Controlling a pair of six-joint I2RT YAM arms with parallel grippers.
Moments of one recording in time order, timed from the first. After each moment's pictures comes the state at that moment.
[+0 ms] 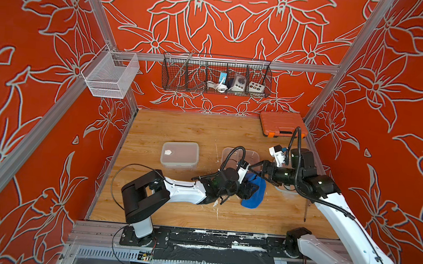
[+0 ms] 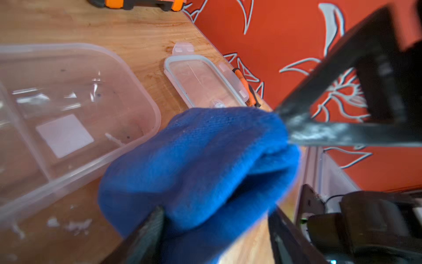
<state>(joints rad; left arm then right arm) -1.02 1.73 0.89 0.45 0.08 -0.54 0.32 0.93 0.90 -0.71 -0.65 0.61</state>
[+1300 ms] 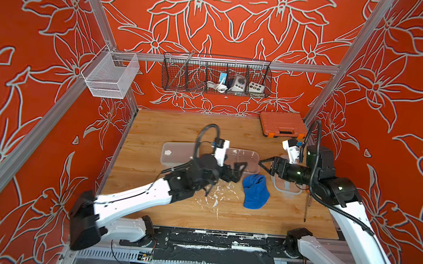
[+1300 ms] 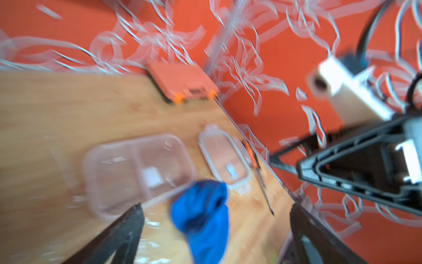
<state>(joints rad) -0.86 1.09 0.91 -0.03 -0.19 -0.53 0.28 0.89 1.06 -0.83 -0.55 0.52</state>
